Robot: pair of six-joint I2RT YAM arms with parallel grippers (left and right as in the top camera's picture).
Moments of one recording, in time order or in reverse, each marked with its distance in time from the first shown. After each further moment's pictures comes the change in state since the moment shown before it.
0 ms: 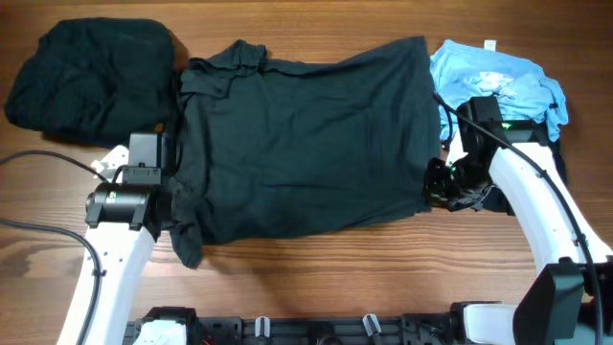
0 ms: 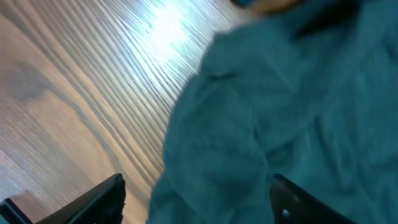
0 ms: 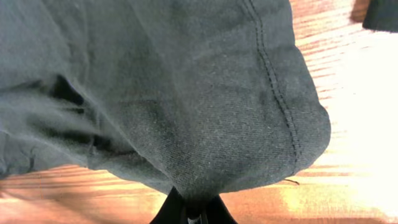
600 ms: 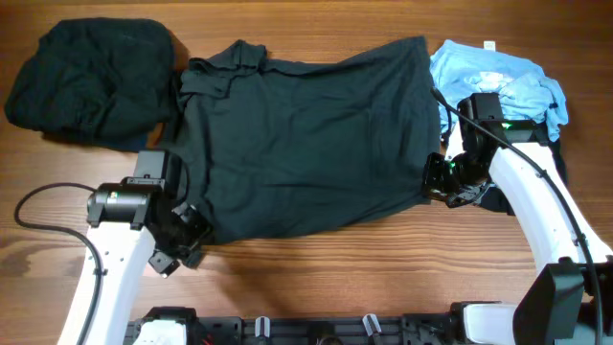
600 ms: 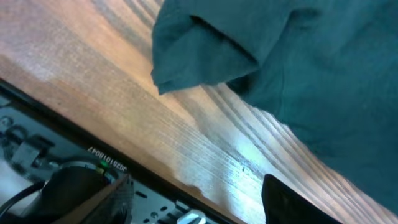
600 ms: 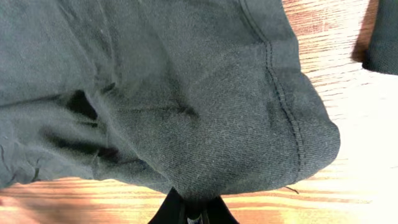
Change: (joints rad) left arm 0.000 0.002 -0.023 -0.319 0.404 0.009; right arm 0.000 0.000 0.000 0.067 0.000 -0.026
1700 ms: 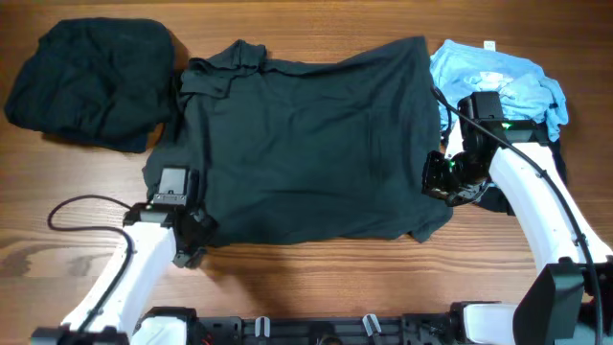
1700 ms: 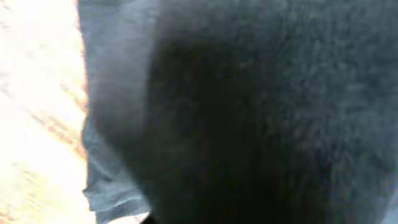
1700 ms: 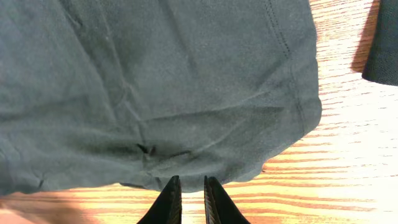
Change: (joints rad) left arm -0.014 0.104 -0.328 0.557 -0.100 -0.110; right arm 0.000 0.000 0.000 0.019 0.000 -0.004
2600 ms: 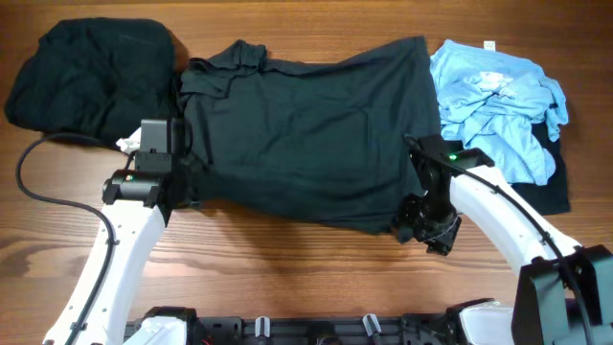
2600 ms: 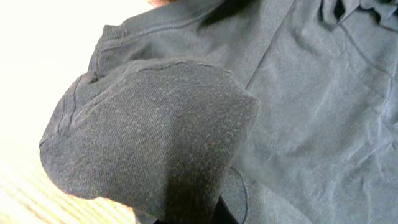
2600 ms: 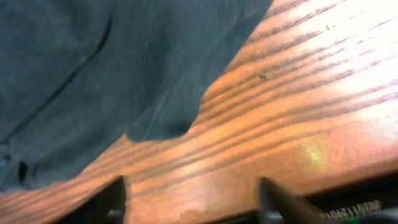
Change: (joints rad) left arm -0.001 0.011 0.314 0.056 -0.113 0.123; right arm 0.219 -0.005 -0.228 -0.006 0.069 0.444
